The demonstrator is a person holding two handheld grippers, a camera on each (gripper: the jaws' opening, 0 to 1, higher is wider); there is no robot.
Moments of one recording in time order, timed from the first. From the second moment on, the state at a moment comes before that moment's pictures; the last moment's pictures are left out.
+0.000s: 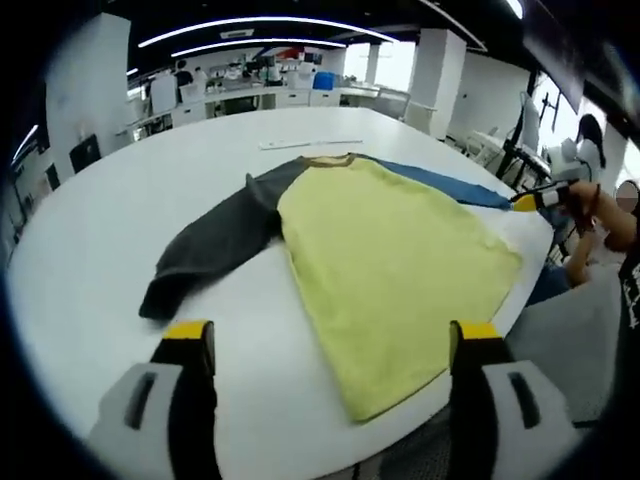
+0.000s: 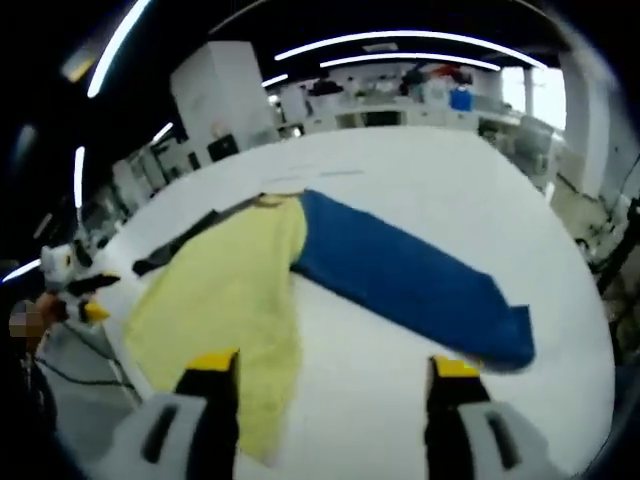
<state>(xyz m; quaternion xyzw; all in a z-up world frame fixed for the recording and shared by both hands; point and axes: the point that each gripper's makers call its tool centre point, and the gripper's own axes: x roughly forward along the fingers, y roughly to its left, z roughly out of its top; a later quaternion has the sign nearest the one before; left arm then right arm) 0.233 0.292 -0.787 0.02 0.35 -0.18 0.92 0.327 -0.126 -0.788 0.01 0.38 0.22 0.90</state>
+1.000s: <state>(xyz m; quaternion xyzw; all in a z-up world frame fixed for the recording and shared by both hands) 0.247 0.284 -0.772 0.01 0.31 -0.18 0.93 0.410 -0.267 -0.821 -0.06 0.40 0.13 0.91</state>
